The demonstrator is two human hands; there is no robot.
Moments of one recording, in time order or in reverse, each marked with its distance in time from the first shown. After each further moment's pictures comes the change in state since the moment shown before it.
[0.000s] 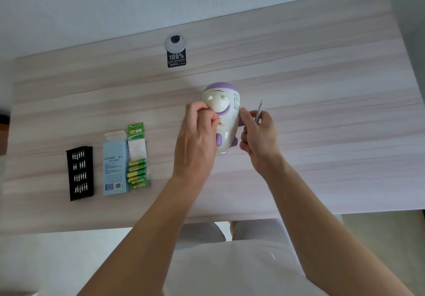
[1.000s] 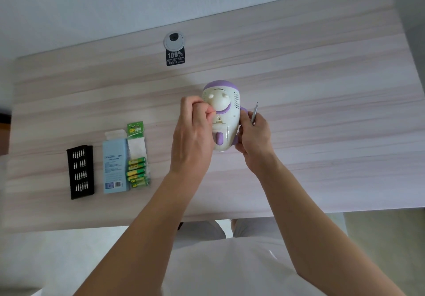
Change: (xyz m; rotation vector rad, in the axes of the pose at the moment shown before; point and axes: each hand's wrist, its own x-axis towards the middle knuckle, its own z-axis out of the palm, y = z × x) left_hand 0.008 0.004 -0.003 -0.043 0.023 -0.070; right_hand 0.010 0.016 0.004 -0.021 0.006 0.039
